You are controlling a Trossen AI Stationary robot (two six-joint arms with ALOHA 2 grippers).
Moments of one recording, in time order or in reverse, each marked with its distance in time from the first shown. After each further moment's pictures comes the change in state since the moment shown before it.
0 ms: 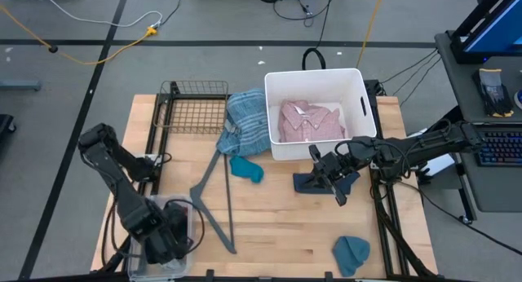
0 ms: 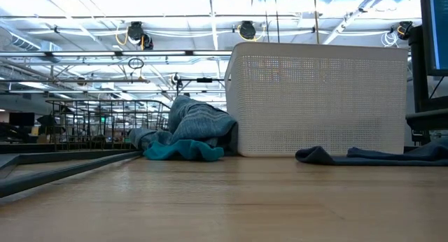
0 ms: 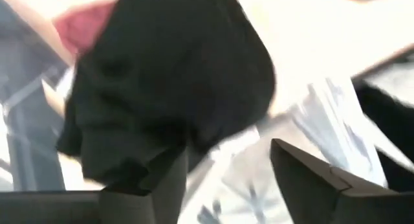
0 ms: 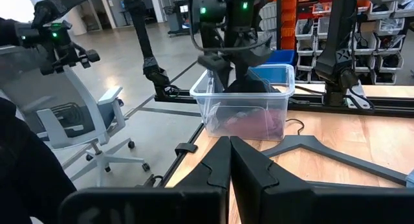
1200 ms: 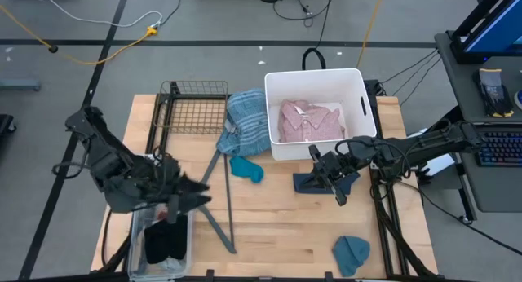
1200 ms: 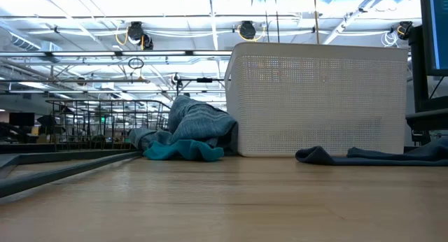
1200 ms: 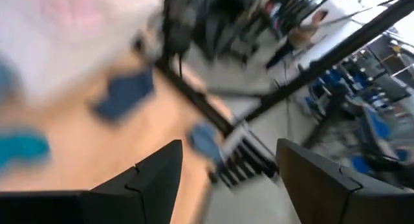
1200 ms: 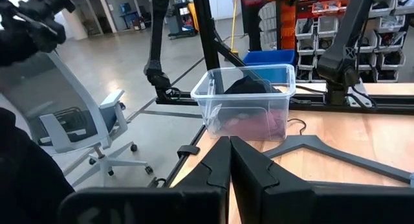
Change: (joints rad) left arm 0.118 -0.346 0.001 0.675 -0.956 0.889; right arm 0.000 0.000 0.000 0.008 0.000 0.025
